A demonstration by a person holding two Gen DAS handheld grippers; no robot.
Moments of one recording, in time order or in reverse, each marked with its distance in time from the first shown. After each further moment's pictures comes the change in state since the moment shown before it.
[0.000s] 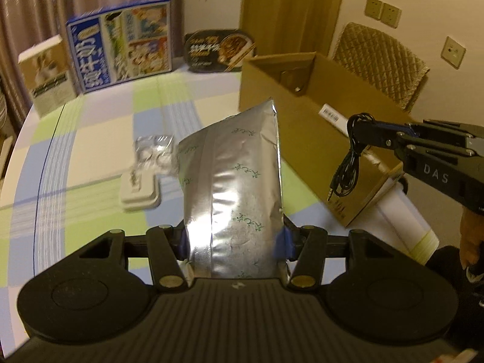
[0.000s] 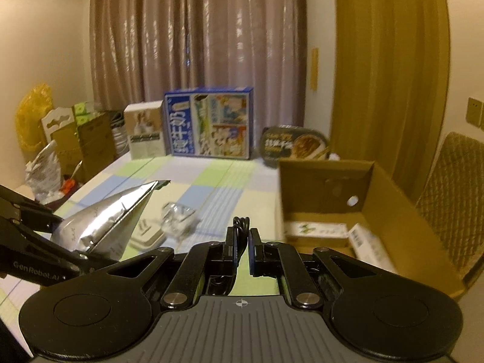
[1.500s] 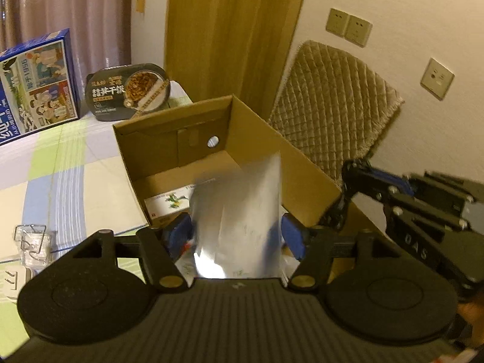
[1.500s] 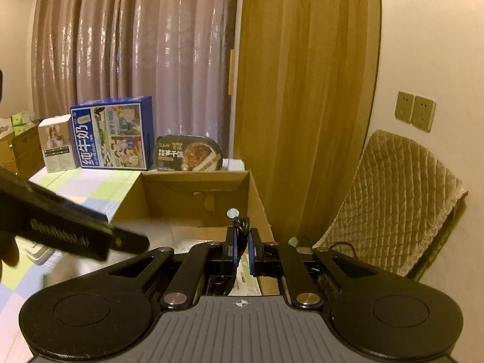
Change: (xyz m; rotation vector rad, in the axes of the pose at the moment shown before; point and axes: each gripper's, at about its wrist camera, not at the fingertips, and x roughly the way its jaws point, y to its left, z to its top) left arm 0.107 -0.147 0.130 -0.009 -0.055 -0.115; right arm -0.001 -0.166 0.009 0.039 -0.011 -0.207
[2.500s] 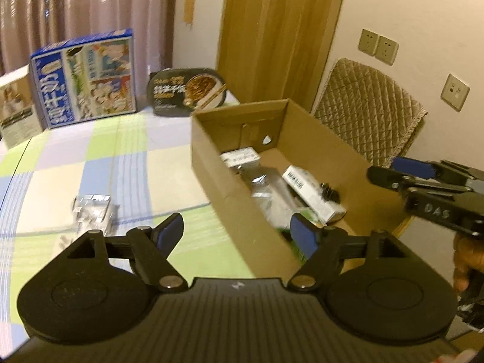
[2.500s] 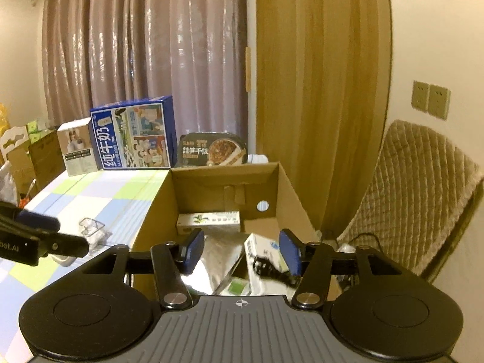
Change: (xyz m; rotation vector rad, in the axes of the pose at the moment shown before) left arm -0.067 0.058 -0.057 -0.063 -0.061 0.110; right arm -0.010 0.027 -0.009 0.052 0.008 0.074
